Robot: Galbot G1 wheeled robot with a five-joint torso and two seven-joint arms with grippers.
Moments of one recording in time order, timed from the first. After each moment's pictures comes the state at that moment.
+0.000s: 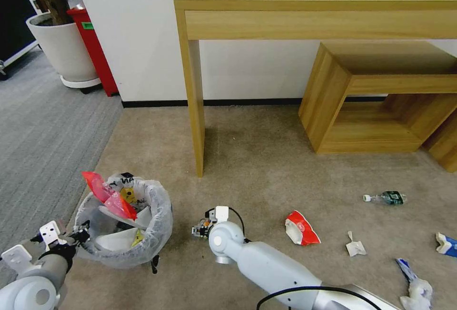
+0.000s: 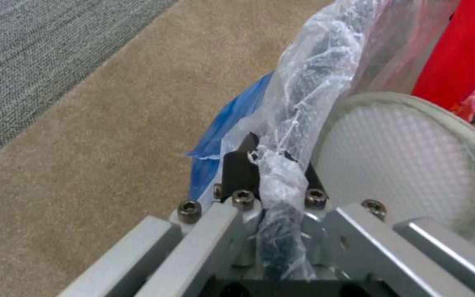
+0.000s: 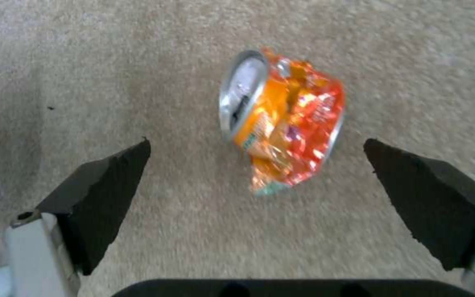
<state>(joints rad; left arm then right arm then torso) 1.55 -1.39 -1.04 -2.08 -0.78 0.66 -0.18 -0.65 1.46 -0.55 1.22 1.27 -0.39 0.76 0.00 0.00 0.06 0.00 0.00</state>
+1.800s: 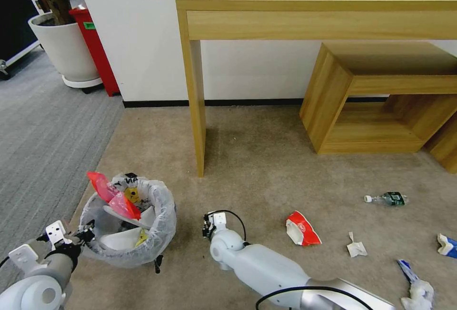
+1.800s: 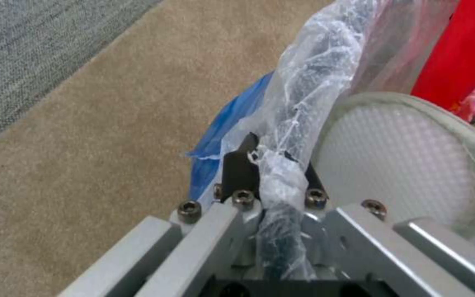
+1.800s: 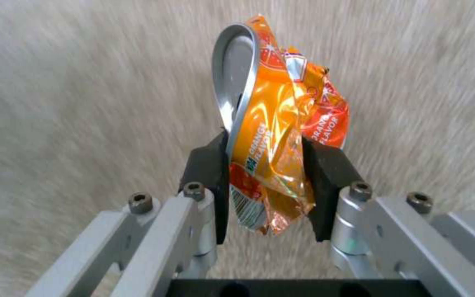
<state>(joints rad) 1.54 -1.39 -1.01 -2.06 -0.78 0.64 -0.17 -0.63 1.41 -0.61 1.14 1.03 -0.27 0.56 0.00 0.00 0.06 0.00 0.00</state>
